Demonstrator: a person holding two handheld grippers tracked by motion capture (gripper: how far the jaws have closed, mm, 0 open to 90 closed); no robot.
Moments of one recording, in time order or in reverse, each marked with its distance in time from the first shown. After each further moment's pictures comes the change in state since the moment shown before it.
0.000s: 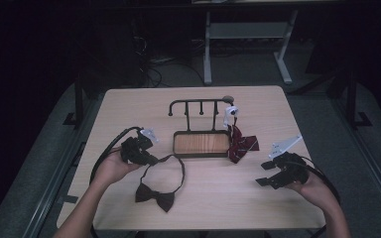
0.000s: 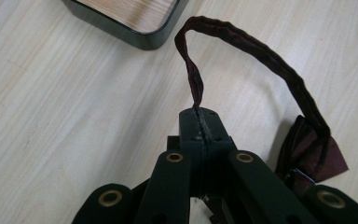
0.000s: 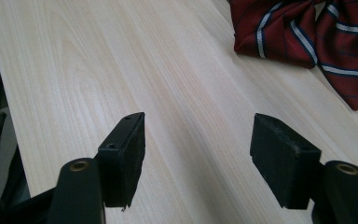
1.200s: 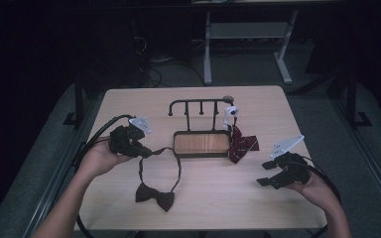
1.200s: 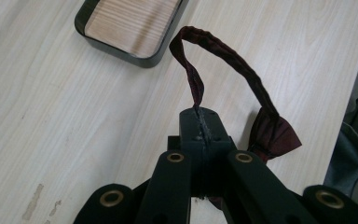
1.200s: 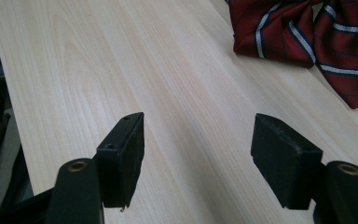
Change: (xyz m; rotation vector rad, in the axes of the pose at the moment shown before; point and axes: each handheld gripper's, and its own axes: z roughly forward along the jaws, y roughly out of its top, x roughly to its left) left arm -0.012 0.017 -0.059 -0.014 0.004 0.076; right arm 0.000 -0.002 -0.002 -0.011 0.007 0.009
